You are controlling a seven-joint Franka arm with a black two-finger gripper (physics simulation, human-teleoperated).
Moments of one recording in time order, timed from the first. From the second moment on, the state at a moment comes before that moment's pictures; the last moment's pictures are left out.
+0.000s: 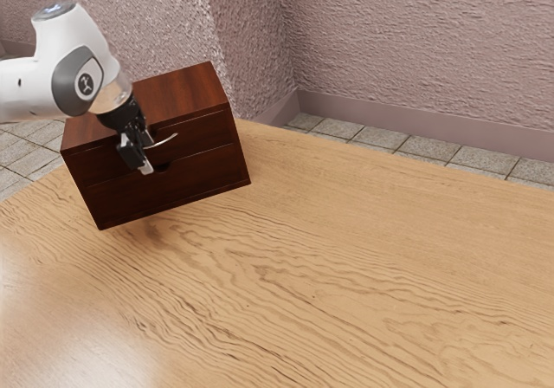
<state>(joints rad) 0.59 0.35 -0.14 -1.32 0.04 1.93 -1.92</state>
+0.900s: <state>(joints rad) 0.55 0.22 -0.14 -1.54 0.04 2.01 -1.97</state>
